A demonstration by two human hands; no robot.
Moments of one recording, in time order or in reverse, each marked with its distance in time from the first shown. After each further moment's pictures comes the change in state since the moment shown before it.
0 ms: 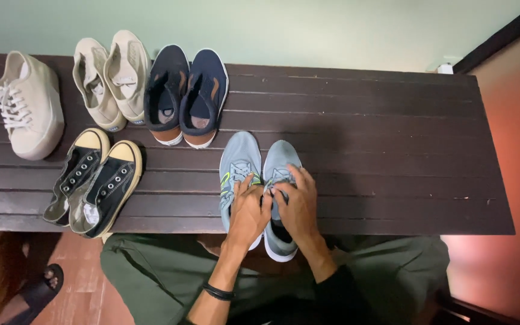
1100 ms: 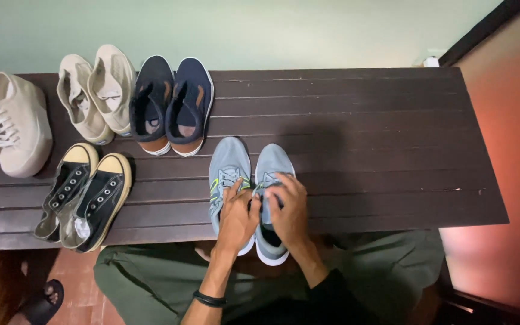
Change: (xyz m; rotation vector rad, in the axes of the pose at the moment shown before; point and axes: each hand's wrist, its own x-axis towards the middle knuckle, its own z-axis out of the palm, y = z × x) left_hand 0.002 0.018 -0.016 -0.065 -0.075 -0.081; right_hand -0.013 0.004 0.004 0.129 0.046 0.061
